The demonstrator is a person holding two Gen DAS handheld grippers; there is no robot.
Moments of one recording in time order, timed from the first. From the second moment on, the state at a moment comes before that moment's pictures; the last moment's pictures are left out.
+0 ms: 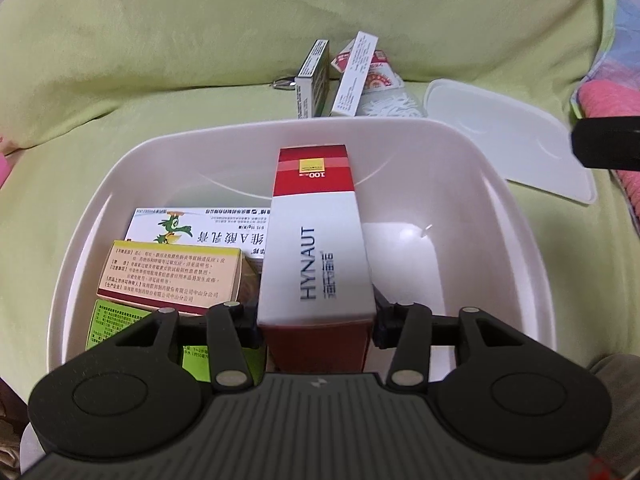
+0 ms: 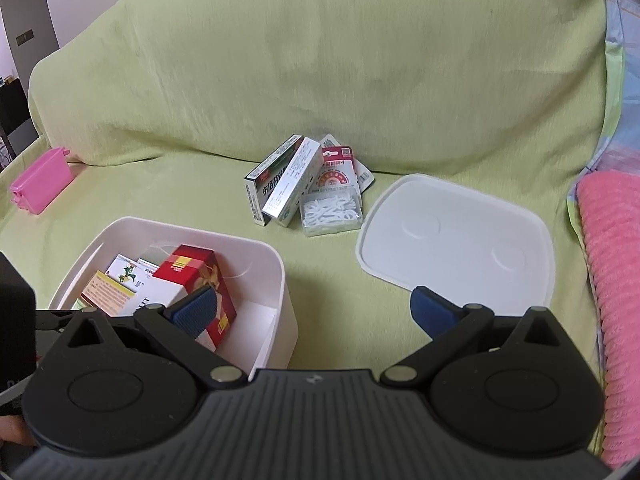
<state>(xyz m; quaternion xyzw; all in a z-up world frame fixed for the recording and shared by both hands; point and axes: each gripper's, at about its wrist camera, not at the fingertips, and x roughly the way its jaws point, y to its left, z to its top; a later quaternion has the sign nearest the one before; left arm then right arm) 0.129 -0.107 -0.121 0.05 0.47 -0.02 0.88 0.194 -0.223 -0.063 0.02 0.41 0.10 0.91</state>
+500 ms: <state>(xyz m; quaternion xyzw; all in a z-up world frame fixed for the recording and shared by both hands) 0.119 -0.098 -0.110 0.05 0.46 -0.02 0.88 0.190 -0.225 -0.074 0.04 0.42 0.10 0.90</state>
